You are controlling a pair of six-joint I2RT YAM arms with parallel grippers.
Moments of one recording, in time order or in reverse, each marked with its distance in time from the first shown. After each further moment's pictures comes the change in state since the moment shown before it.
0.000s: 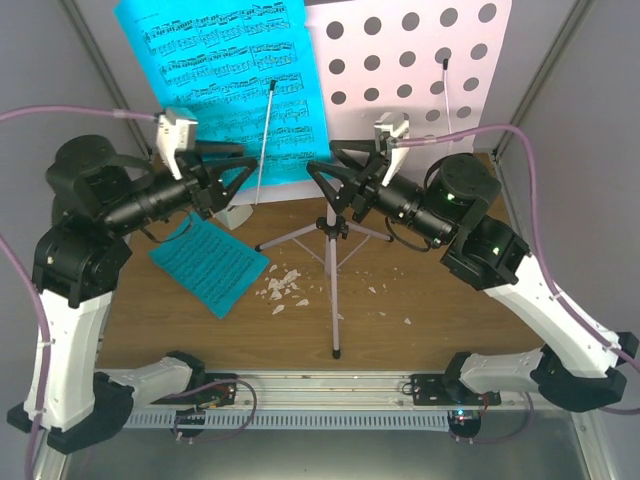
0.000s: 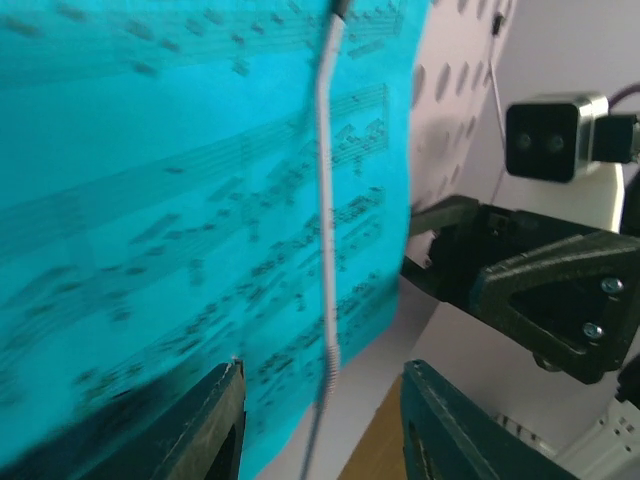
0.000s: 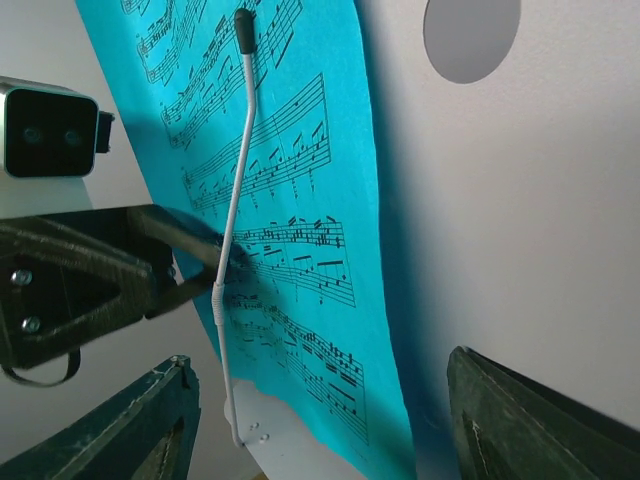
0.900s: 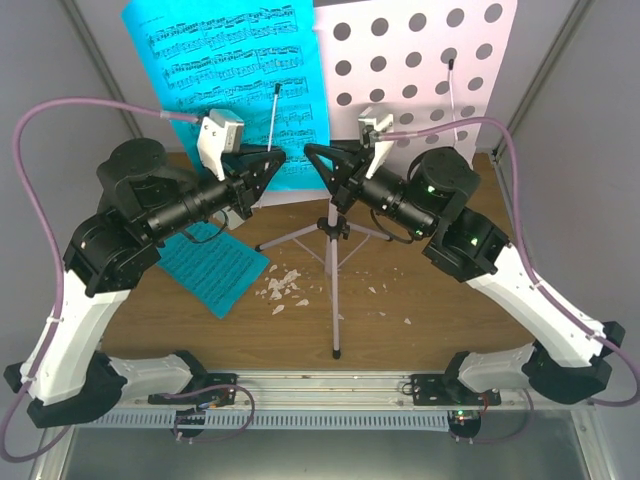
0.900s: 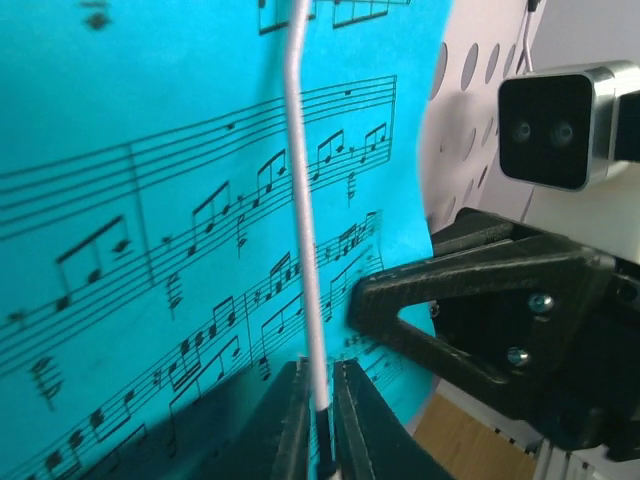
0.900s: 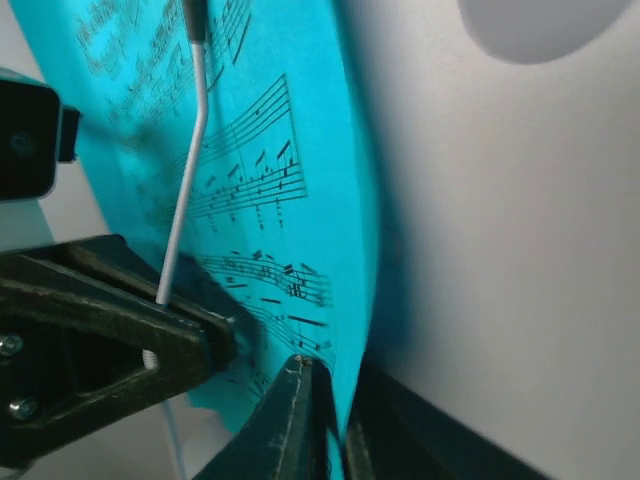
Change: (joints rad) left arm -0.393 0.072 0.003 0.049 -0.446 0.034; right arm -0.005 0.066 0.011 0.085 0.000 -0.027
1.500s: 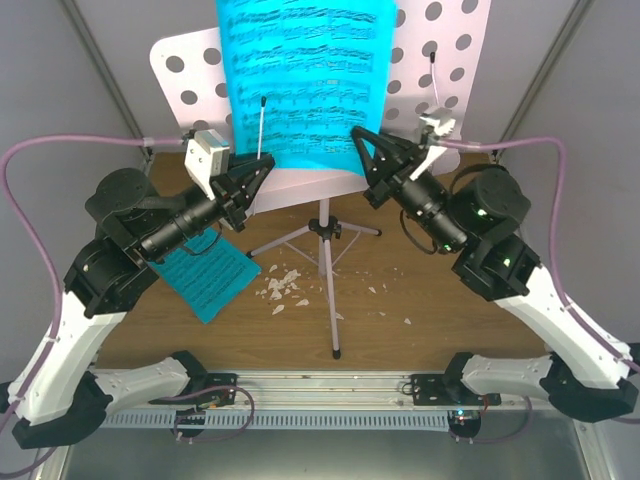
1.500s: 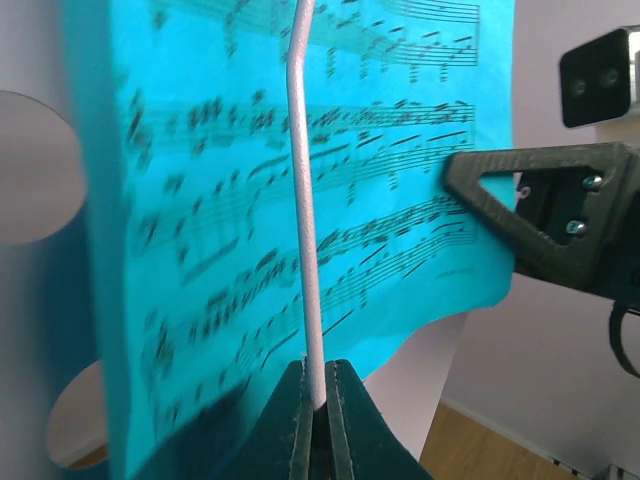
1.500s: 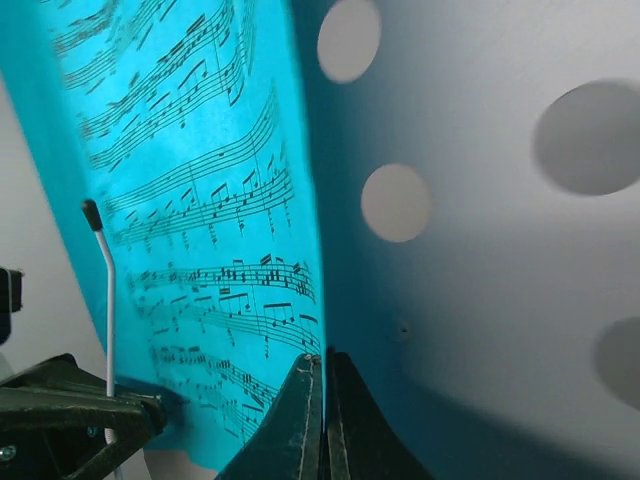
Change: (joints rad) left arm 0.000 -0.159 -0.261 0.237 -0.021 0.107; right arm -0.001 -0.123 -0.087 0.105 0.188 -0.002
